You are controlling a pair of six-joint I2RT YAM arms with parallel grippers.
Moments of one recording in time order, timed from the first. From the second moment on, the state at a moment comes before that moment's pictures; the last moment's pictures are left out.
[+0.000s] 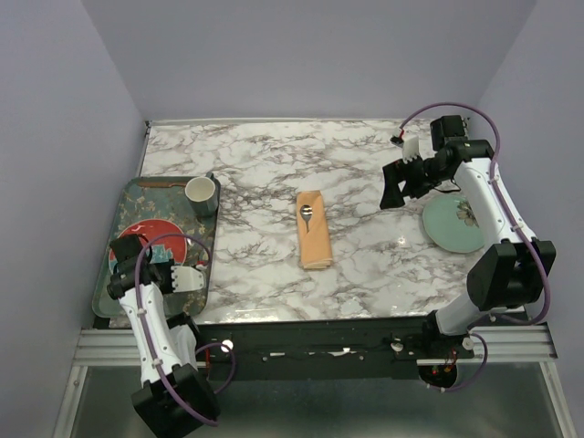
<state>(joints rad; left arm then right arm) 0.52 0.73 0.55 -0.99 0.14 1.94 0.06 1.58 1.51 -1.09 -0.54 -0.41</state>
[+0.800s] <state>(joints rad) -0.06 0.99 1.05 -0.88 0.38 1.54 0.06 1.53 1.54 -1.08 -0.58 -0.32</state>
